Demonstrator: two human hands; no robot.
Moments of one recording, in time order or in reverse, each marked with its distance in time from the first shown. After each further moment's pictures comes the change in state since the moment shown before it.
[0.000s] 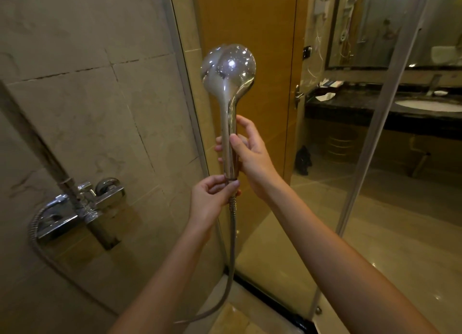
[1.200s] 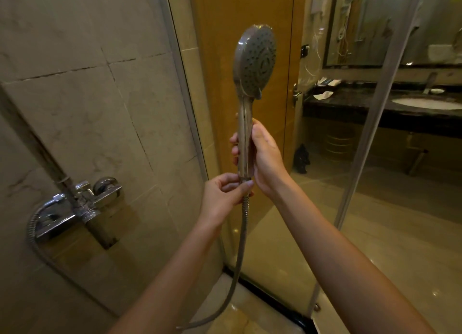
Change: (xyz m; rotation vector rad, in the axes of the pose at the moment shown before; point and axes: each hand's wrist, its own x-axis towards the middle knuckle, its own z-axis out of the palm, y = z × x) left_hand -0.007 0.004 0.021 0.072 -0.120 -0.009; right_hand -0.008 -0.002 -0.017 0.337 0.024 0.036
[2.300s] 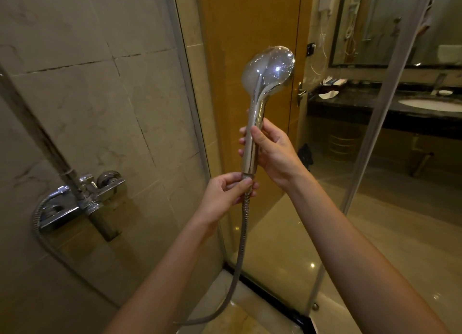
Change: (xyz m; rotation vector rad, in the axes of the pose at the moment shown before) left_hand 0.005 -0.007 -0.006 -0.072 -0.185 -0.011; right_hand 0.004 -0.009 -0.024 -0.093 -0.119 -0.011
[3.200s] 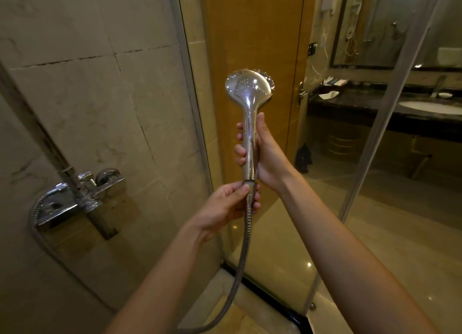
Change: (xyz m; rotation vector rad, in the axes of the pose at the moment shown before) left_hand -0.005 -0.011 -0.010 -0.273 -0.266 -0.161; right_hand 0.013 0.013 0.017 0.331 -0.046 0.227
